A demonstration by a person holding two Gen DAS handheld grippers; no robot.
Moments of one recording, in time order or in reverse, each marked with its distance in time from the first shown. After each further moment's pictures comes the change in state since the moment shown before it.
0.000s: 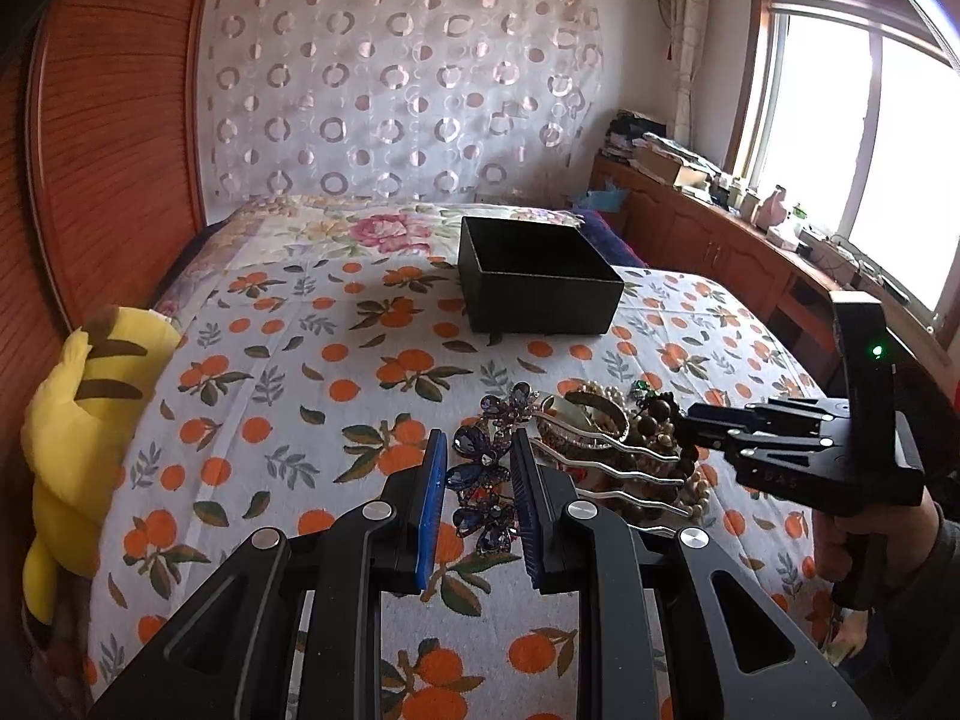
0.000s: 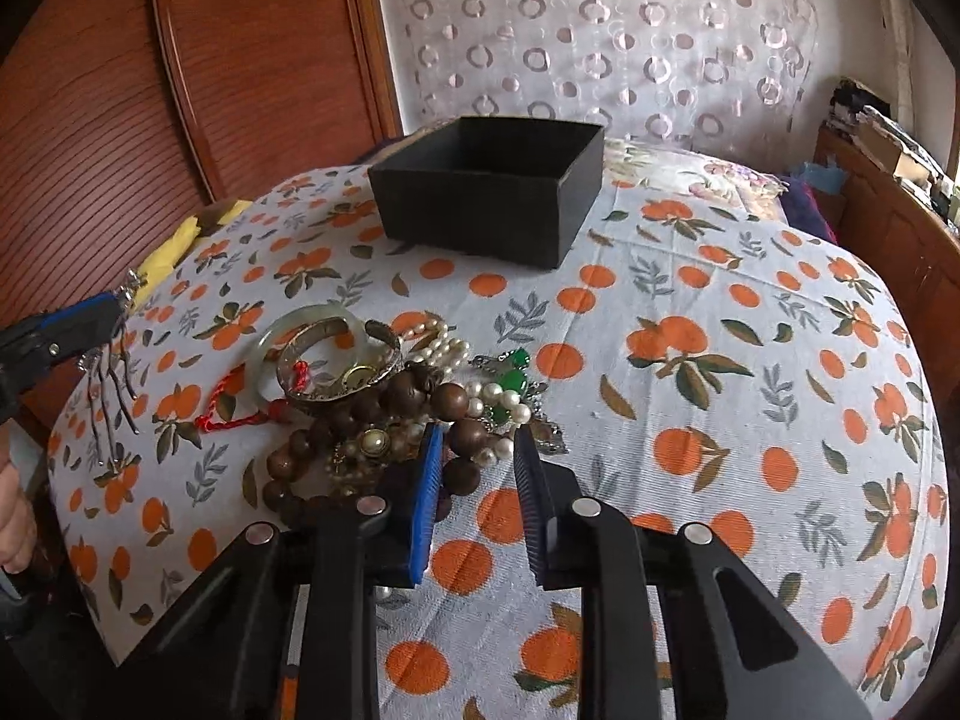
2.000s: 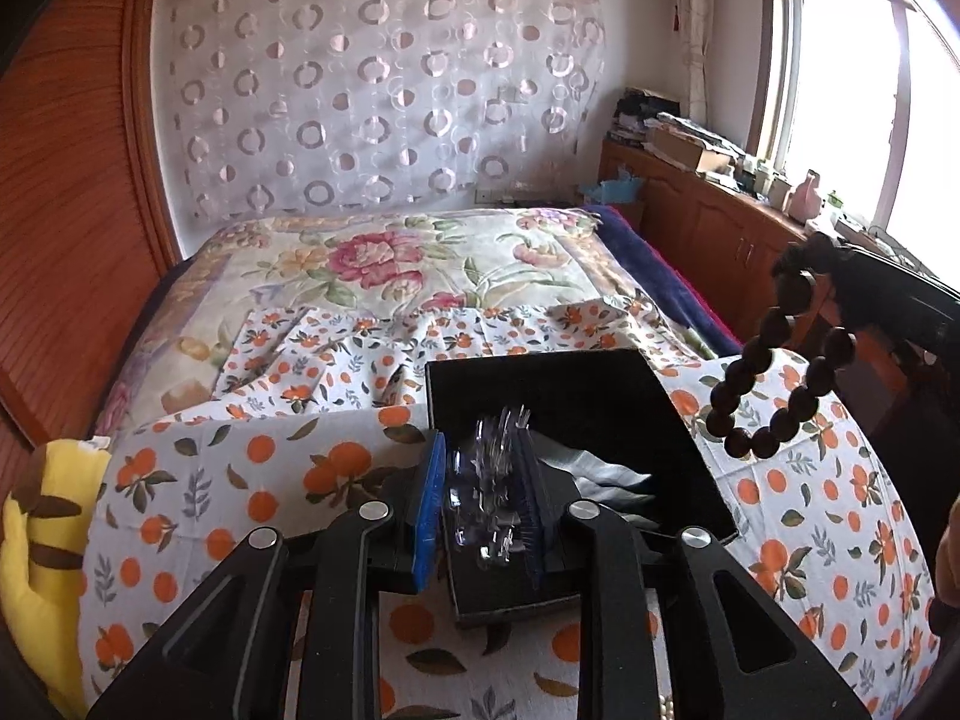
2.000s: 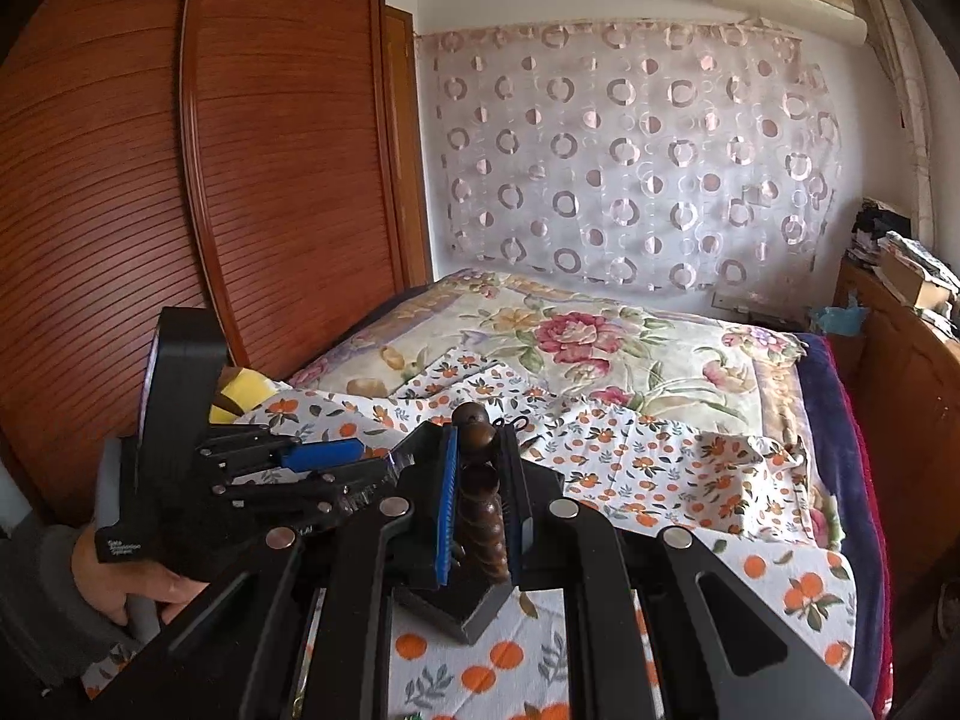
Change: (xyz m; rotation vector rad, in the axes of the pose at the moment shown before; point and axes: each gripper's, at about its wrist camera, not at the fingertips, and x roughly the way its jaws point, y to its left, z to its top) left arm 0.173 -0.018 0.148 0.066 0.043 0.036; right arm -0.029 -0.054 0.174 -0.099 -0.319 0.063
